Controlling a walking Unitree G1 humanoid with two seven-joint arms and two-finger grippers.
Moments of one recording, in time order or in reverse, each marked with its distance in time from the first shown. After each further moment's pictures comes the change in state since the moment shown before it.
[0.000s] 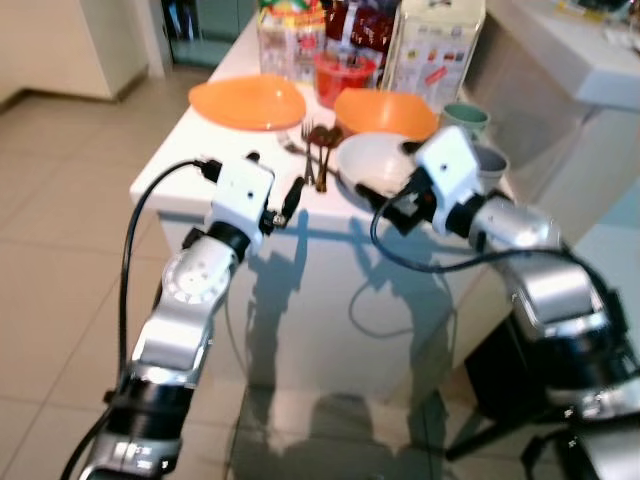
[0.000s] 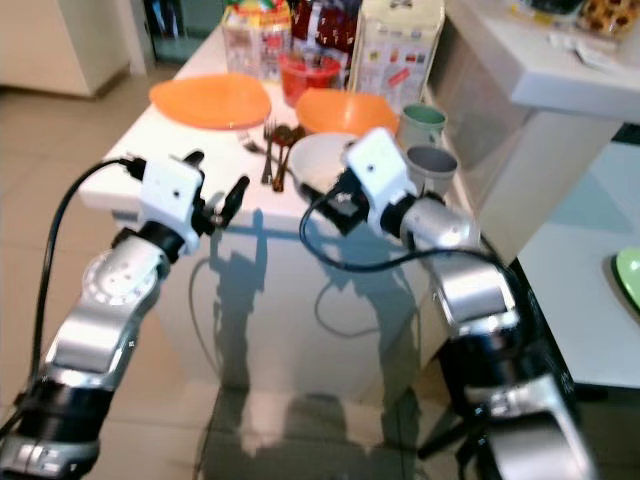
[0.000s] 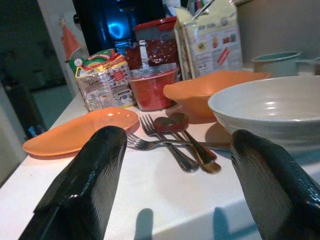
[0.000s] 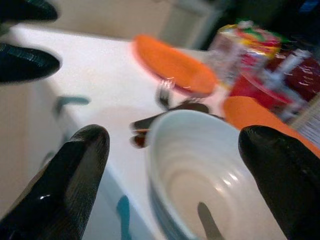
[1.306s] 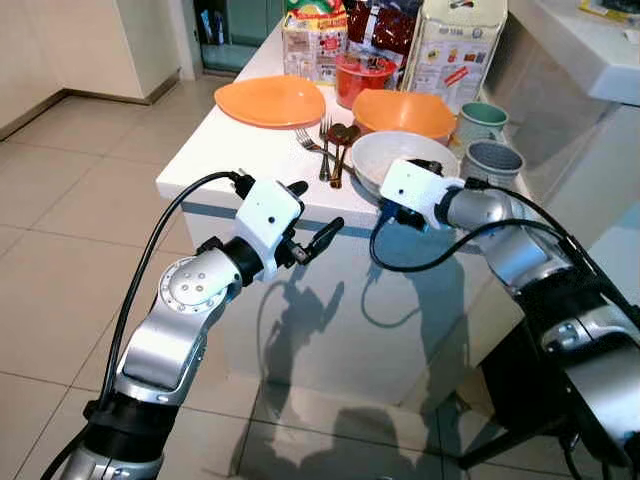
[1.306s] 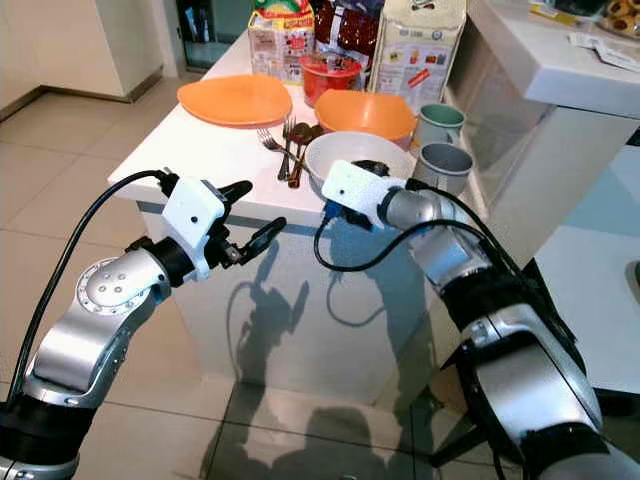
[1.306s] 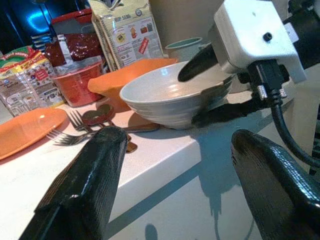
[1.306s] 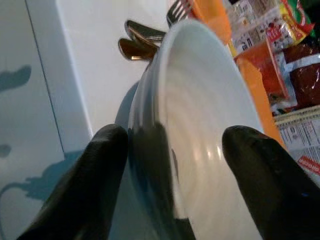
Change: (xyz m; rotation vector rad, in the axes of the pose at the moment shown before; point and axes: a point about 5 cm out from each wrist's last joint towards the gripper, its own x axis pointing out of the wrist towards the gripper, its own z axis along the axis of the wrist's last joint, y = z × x) left arm -0.012 -0.024 0.008 -0.014 0.027 -0.339; right arm 0.038 -0.018 -0.041 -0.470 0.316 -0.005
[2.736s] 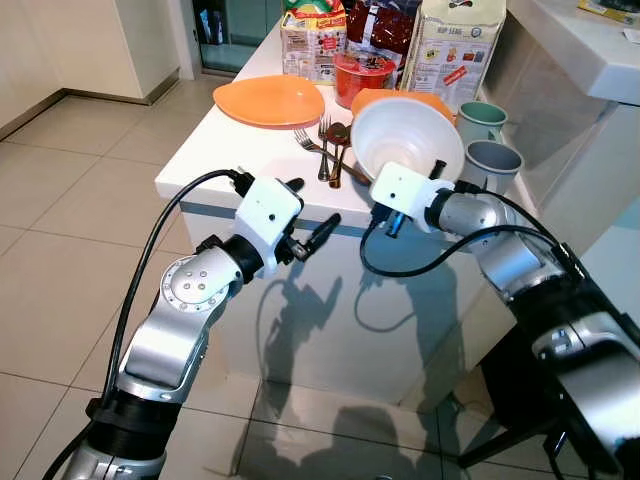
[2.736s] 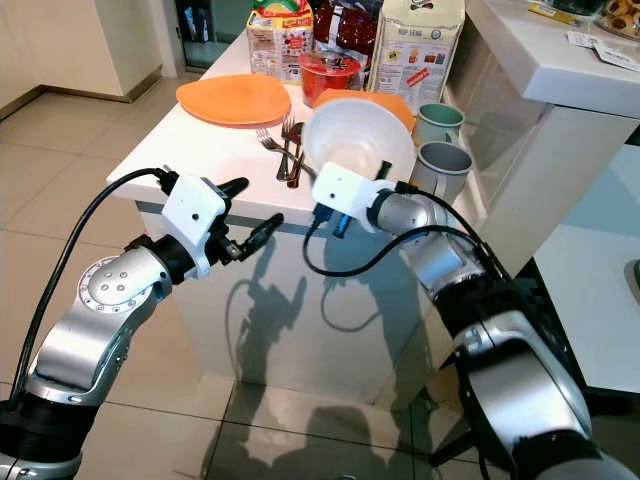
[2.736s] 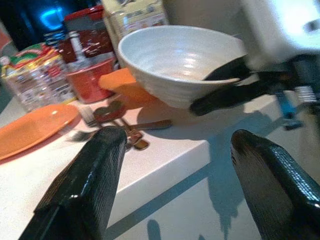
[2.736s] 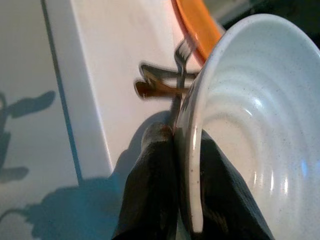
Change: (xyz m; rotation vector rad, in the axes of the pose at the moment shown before) left arm 0.001 0.005 -0.002 0.010 0.015 0.071; right arm -0.001 0.010 0.016 0.002 -0.131 -0.004
